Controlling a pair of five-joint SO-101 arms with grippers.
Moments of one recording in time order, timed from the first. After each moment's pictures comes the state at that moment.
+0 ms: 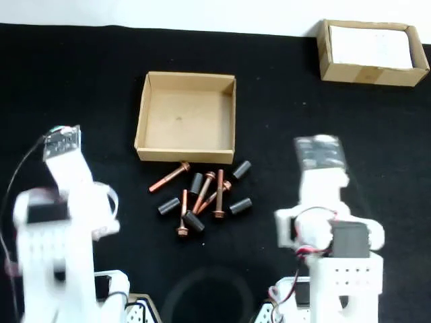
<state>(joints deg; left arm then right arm) -13.2 -48.7 40.7 96.7 18.8 -9.7 -60.3 42.1 95.5 6.3</state>
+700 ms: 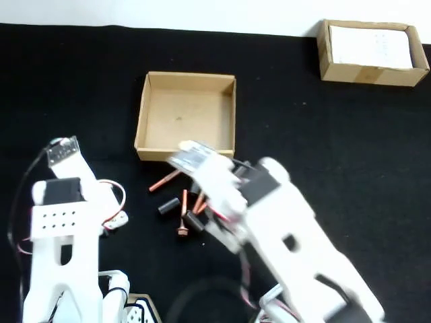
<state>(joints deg) -13.3 -44.1 54.4 81.9 27.5 -43.8 -21.5 17.9 98.9 15.1</state>
